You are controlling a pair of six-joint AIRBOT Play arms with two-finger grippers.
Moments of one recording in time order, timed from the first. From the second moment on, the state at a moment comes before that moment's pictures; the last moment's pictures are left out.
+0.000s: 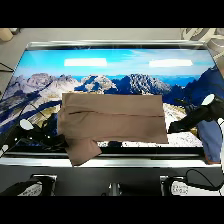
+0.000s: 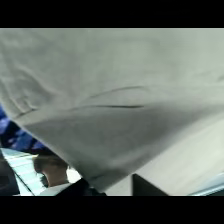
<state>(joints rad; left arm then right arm) 0.10 -1.17 0.55 1.07 -1.22 -1.39 -0.33 -1.45 1.04 -1.28 1.47 0.89</state>
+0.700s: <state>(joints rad) 0.09 -1.16 0.54 1.04 -1.17 -1.37 -0.33 -1.42 0.80 -1.19 1.31 0.89</state>
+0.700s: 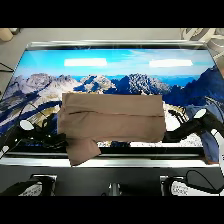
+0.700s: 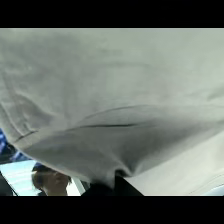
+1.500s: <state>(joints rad) 0.09 -1.25 1.08 1.05 -1.15 -1.37 -0.20 -1.45 1.22 -1.20 1.16 0.92</state>
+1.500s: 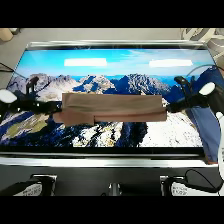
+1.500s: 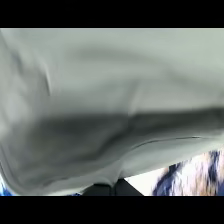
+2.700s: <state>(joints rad) 0.09 -1.63 1.62 1.03 -1.33 -1.44 -0.32 -1.86 1.52 -0.97 1.24 0.98</state>
